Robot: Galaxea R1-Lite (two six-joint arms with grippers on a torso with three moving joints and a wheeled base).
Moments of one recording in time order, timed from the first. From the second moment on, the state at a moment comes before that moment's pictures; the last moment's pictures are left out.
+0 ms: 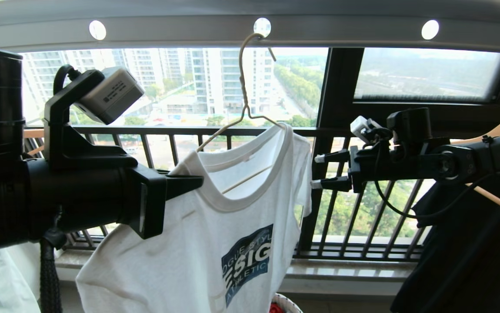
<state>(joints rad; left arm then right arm) -0.70 1.27 -1.03 0.04 -0.04 -0.09 0.12 2.01 -1.35 -0.18 0.99 -0.51</state>
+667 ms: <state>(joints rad) -0.70 1.27 -1.03 0.04 -0.04 -0.09 0.17 2.07 -1.42 -0.18 1.00 -0.48</state>
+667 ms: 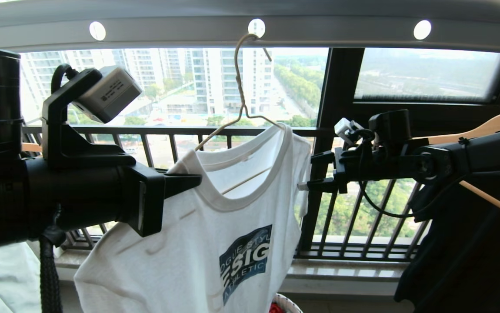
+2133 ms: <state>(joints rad) -0.70 1.28 -1.04 0.04 -0.04 -0.09 0.10 2.07 -1.34 -0.18 0.84 -0.48</state>
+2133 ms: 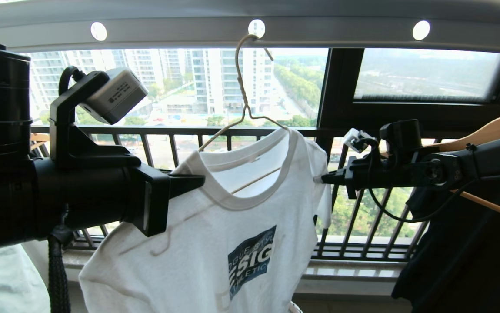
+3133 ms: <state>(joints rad) -0.70 1.30 -1.04 0.03 -0.04 -0.09 0.07 1.93 -1.23 -0.19 0.82 -0.48</state>
